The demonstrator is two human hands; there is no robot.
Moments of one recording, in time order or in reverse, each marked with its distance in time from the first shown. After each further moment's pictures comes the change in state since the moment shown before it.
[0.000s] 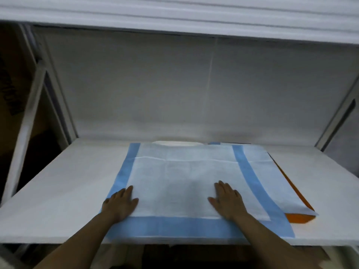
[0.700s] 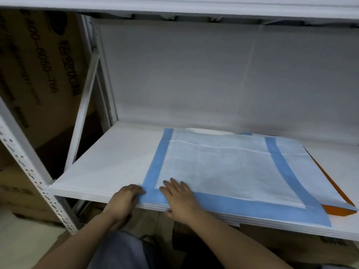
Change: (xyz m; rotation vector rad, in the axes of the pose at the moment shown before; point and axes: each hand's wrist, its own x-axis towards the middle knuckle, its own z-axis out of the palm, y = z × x) left_hand -0.098 -0.102 0.008 -0.145 0.216 0.208; right_hand -0.061 -0.222 0.063 -0.174 0.034 -0.716
